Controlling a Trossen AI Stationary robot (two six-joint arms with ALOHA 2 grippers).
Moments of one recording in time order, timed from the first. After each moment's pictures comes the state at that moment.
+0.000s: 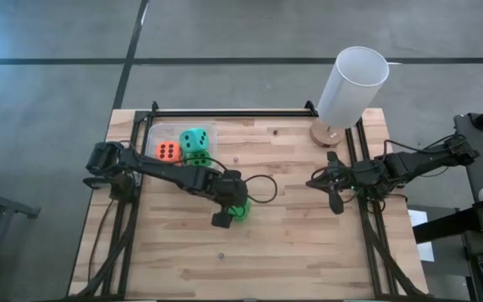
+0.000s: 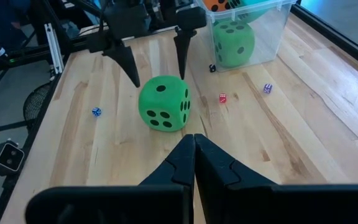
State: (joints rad) left arm -0.15 1.78 1.30 -0.65 -0.05 0.10; right arm 0.29 0.68 0.62 -0.41 0.28 0.39
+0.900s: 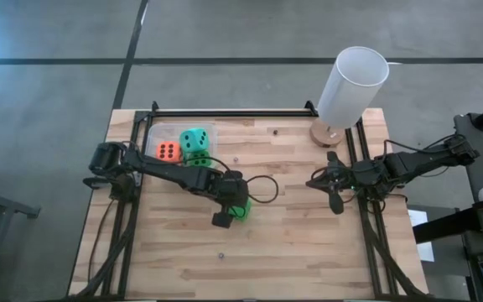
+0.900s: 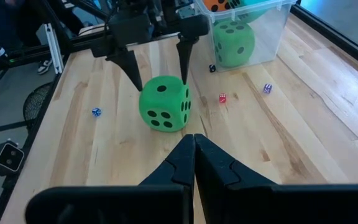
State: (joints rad) left arm -0.13 1.80 1.30 -0.64 -0.04 0.13; right arm 0.29 0.68 0.62 -0.41 0.28 0.39
